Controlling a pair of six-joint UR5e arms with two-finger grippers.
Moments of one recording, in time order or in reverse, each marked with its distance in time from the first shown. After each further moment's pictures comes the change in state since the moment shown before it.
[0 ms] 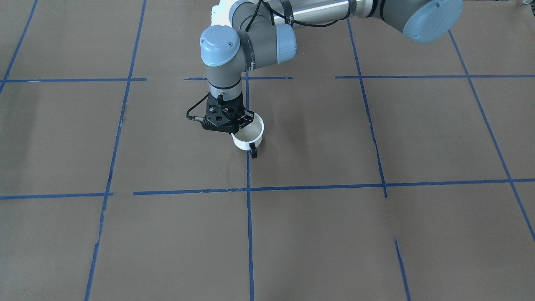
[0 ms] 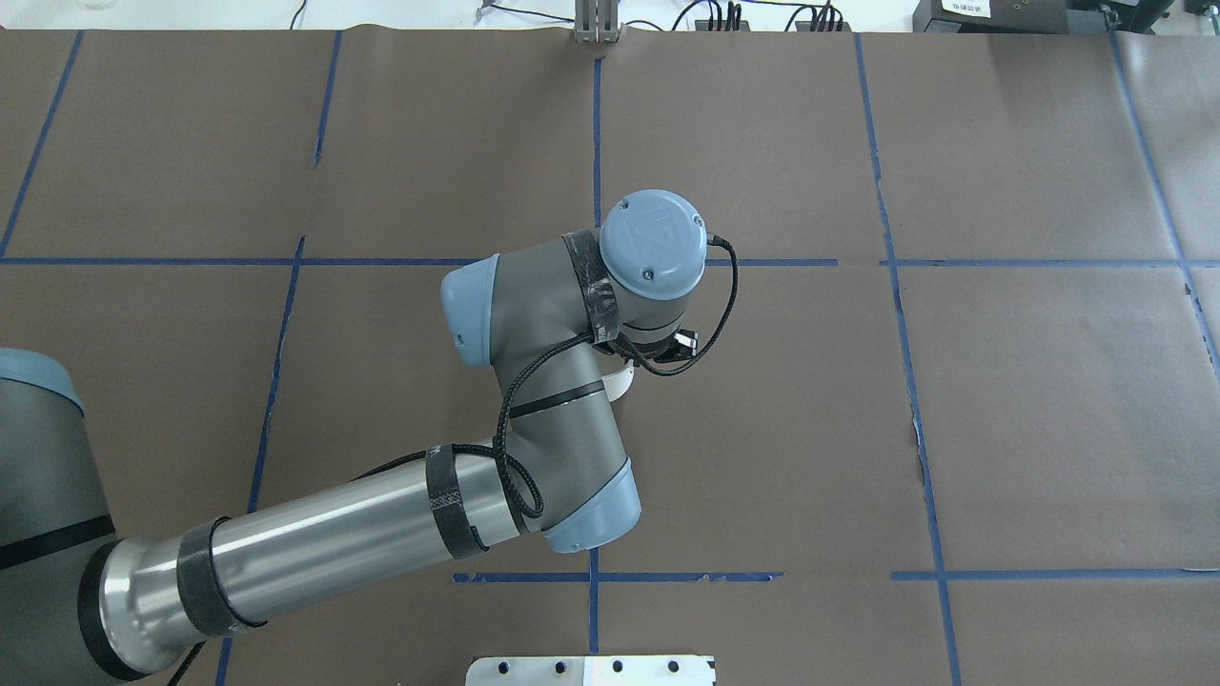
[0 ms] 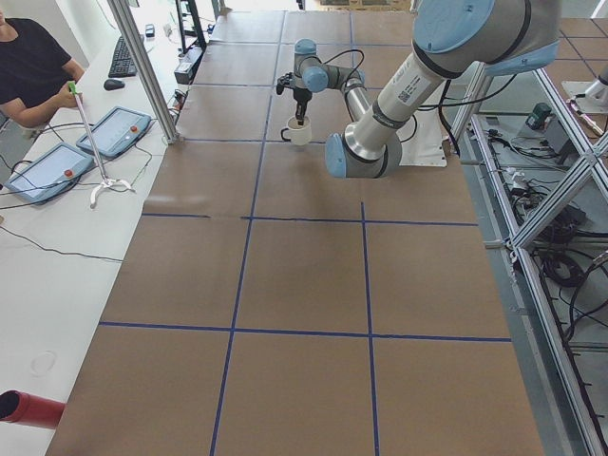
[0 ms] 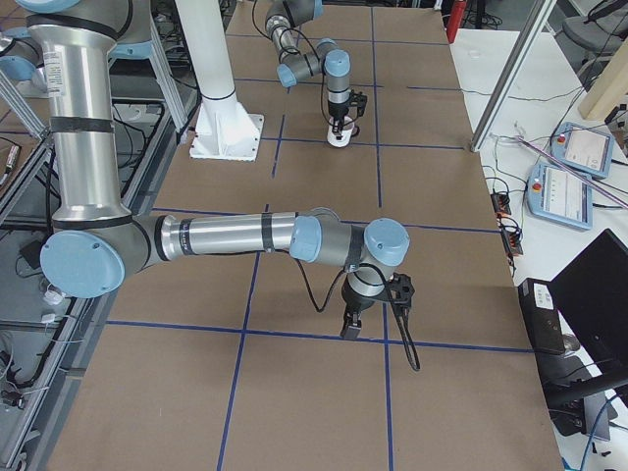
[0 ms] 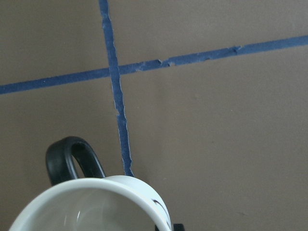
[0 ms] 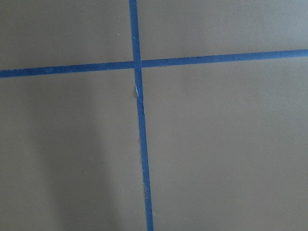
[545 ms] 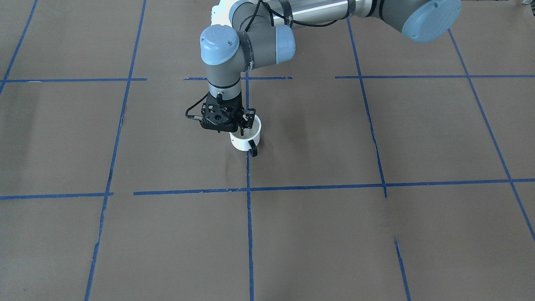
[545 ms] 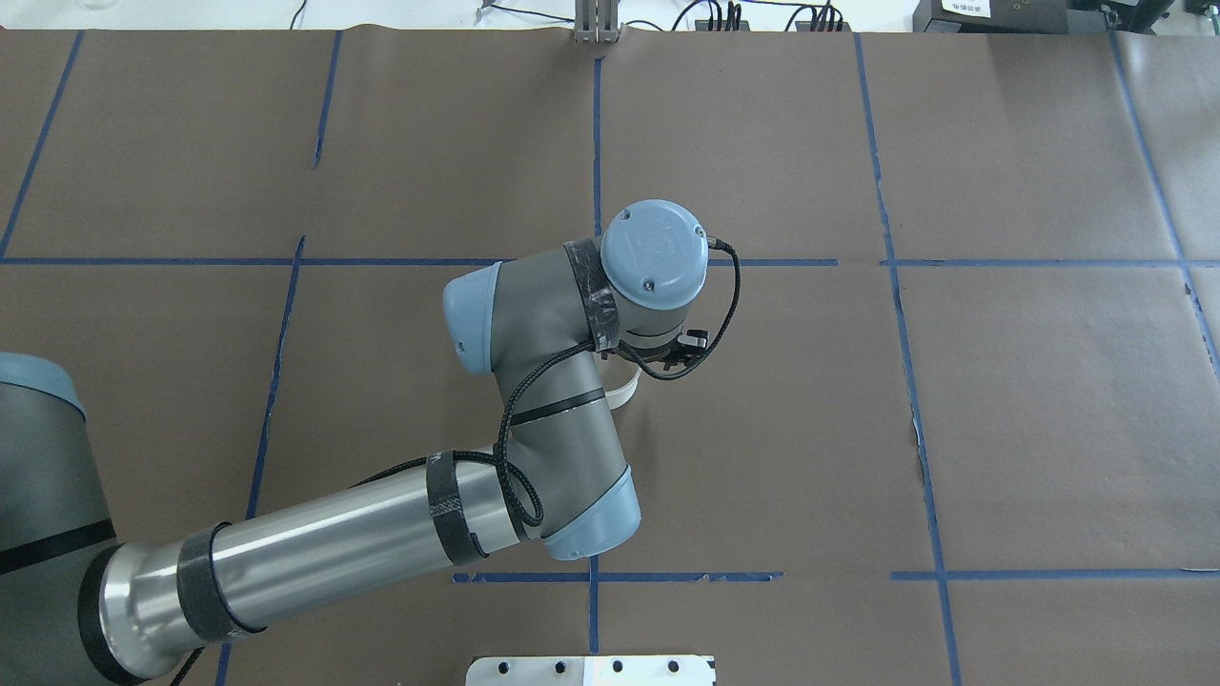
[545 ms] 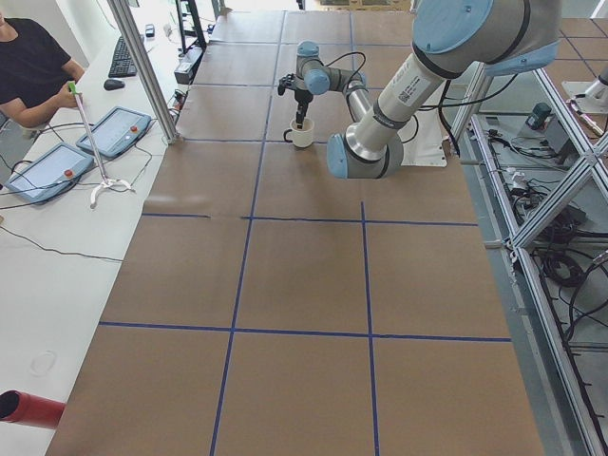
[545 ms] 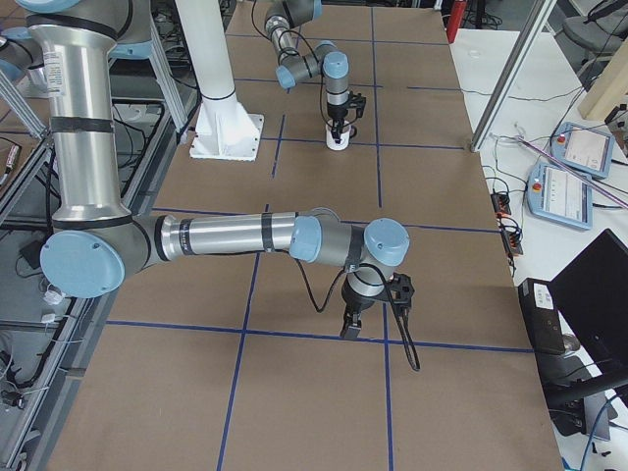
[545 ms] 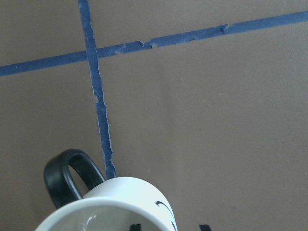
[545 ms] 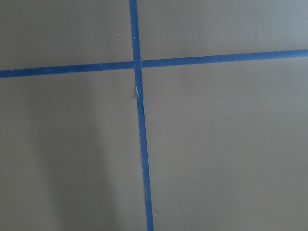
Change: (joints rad) left arm 0.005 0.003 -0.010 -0.008 0.021 -0.002; right arm 0.000 0.001 0.000 0.000 0.000 0.000
